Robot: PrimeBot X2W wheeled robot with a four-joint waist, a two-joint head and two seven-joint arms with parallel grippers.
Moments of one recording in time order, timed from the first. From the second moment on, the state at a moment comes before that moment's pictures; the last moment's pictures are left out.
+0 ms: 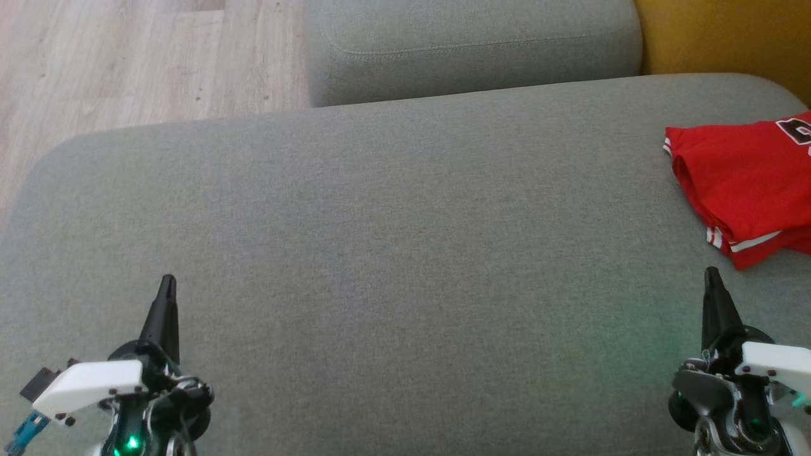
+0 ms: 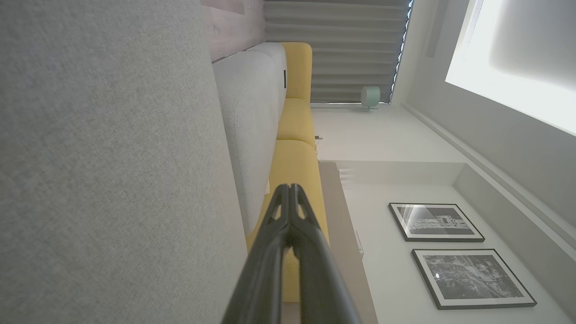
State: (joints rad) left arm -0.05 0.06 0.04 0.27 -1.64 -0.12 0.08; right arm -0.06 -0.05 -0.11 0.28 1.62 0.13 0.09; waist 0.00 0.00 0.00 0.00
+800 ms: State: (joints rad) left arm -0.05 0.06 0.05 0.27 -1.64 -0.12 0.09; right arm -0.06 -0.05 -0.12 0.28 1.62 0.13 0.10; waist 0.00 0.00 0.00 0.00
